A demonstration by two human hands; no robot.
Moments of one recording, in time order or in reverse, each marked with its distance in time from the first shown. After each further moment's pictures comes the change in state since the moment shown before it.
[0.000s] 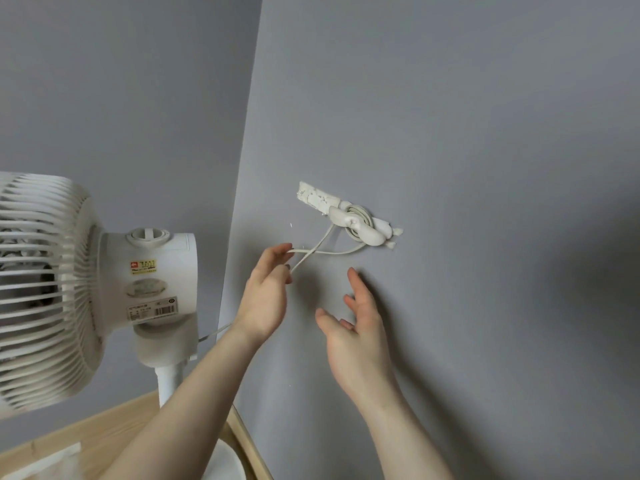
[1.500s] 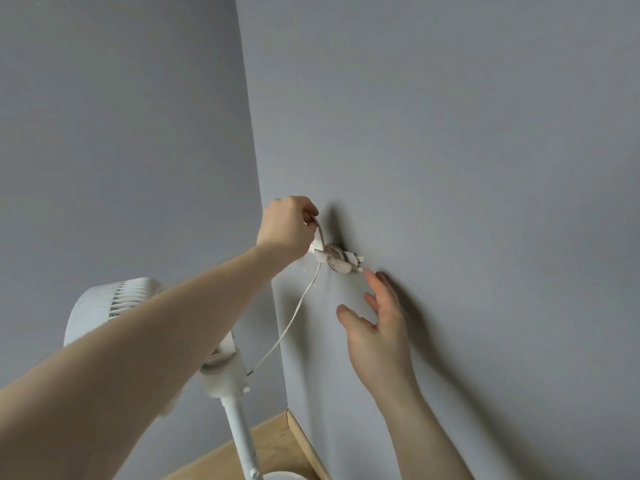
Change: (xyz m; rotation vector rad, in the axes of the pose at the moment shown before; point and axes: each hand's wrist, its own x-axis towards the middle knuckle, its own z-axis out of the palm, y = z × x) left_hand 0.025 0.188 0.058 1.089 0.235 0.490; right_hand -0.030 -0.036 -0.073 0.393 0.059 -0.178
